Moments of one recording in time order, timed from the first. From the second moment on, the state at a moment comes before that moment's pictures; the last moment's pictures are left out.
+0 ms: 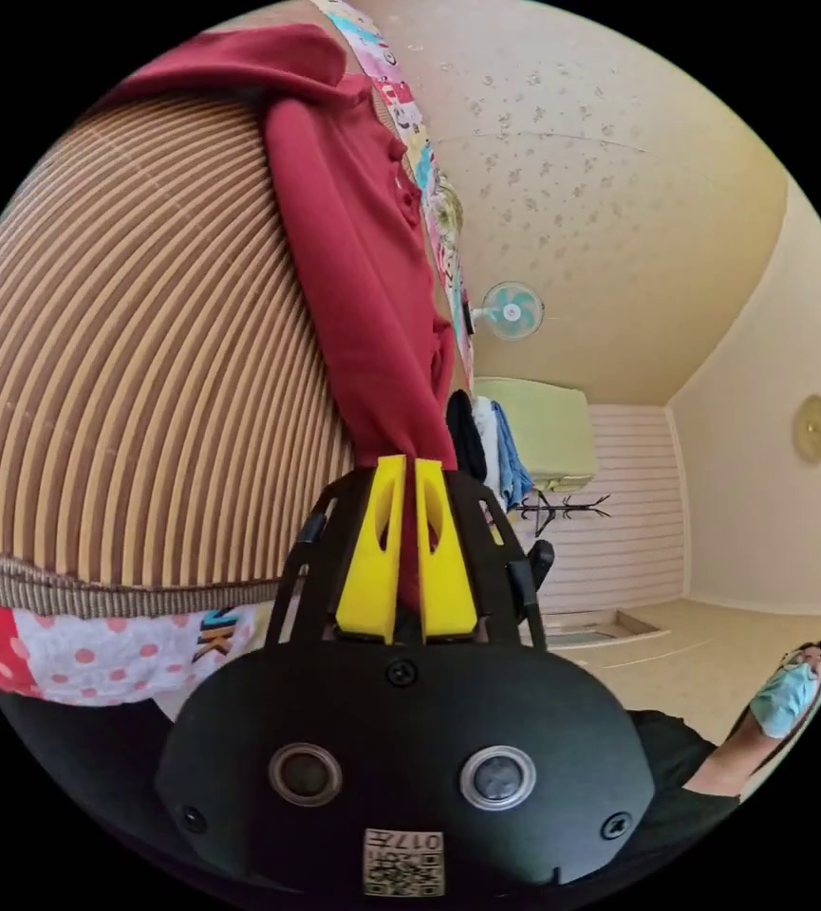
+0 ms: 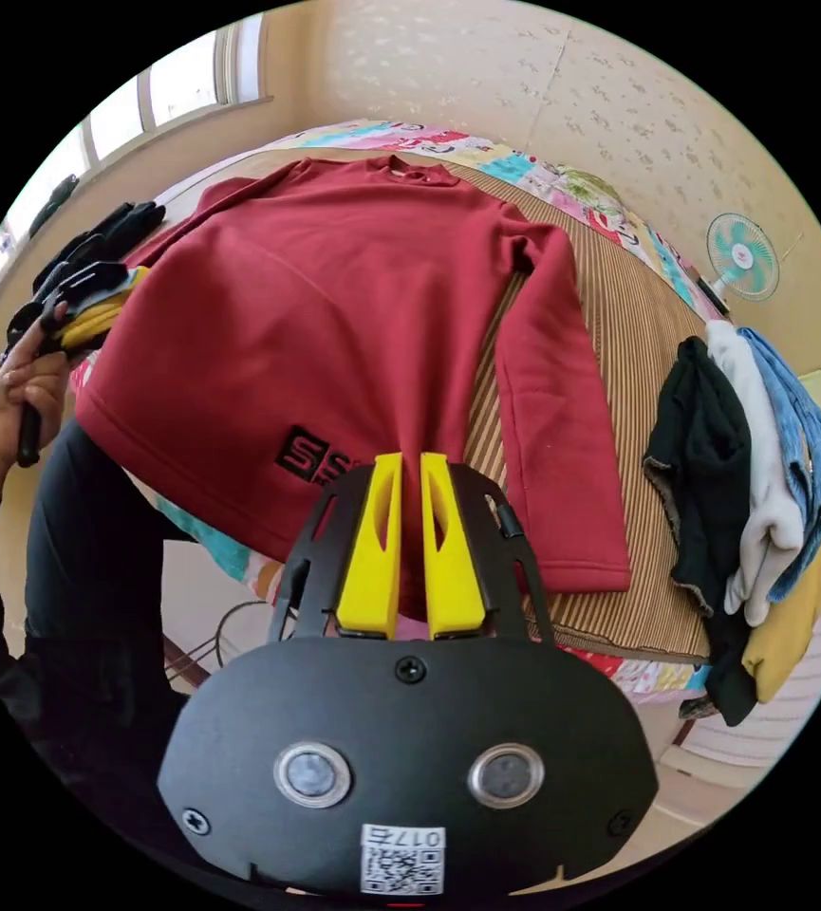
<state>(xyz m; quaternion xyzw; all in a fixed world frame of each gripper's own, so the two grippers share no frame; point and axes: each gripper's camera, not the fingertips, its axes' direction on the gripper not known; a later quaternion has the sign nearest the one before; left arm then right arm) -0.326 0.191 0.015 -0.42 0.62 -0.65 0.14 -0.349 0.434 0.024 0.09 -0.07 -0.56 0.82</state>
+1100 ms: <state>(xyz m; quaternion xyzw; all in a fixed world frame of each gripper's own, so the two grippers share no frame) -0.341 0.127 -0.014 -0.50 0.64 -0.44 0.38 -0.301 0.395 0.028 0.18 -0.02 -0.37 0.91</state>
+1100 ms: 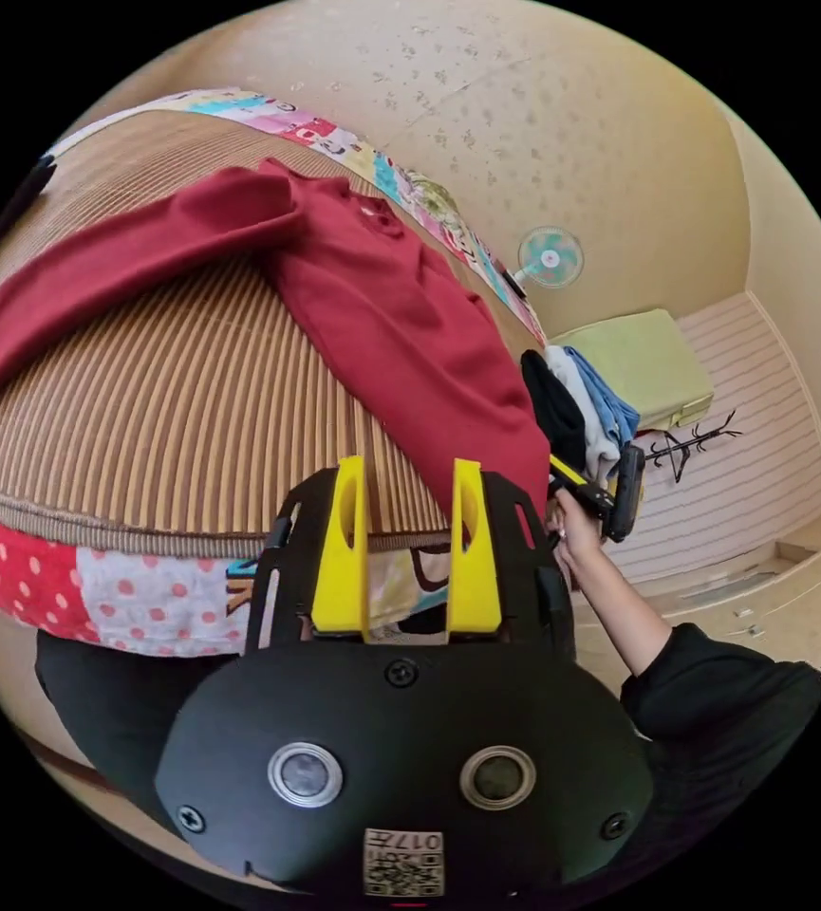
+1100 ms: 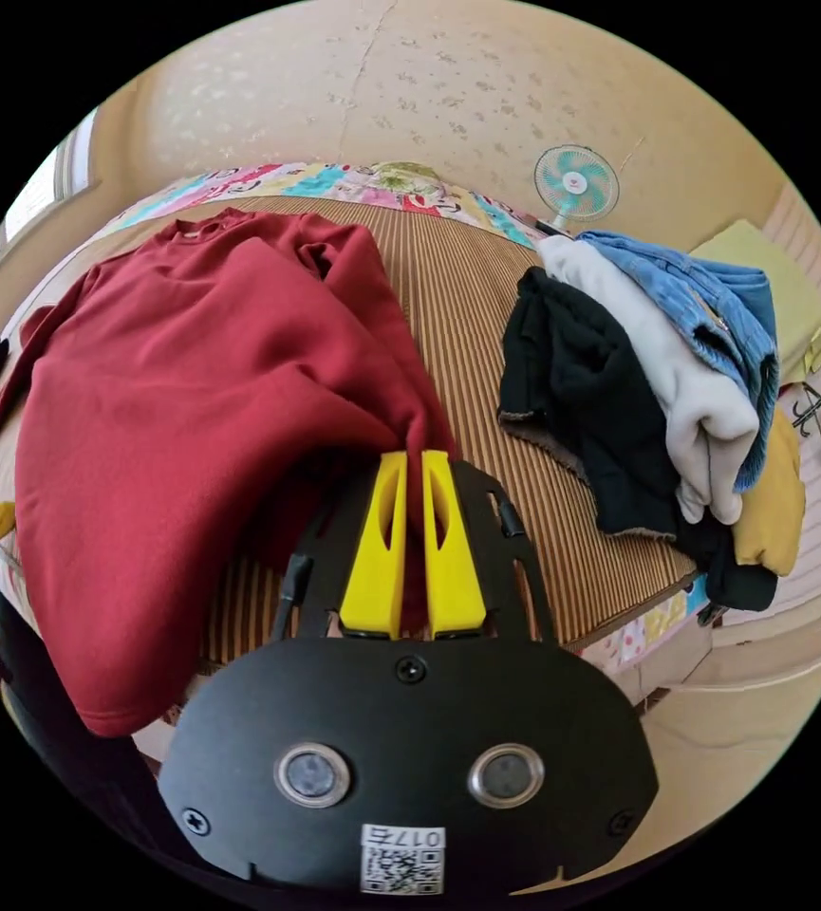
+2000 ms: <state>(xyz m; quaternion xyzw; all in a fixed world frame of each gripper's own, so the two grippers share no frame) -0.529 0.296 -0.042 -0.60 0.20 -0.66 0.41 -0.220 0.454 -0.043 0.02 -0.19 -0.50 0.84</state>
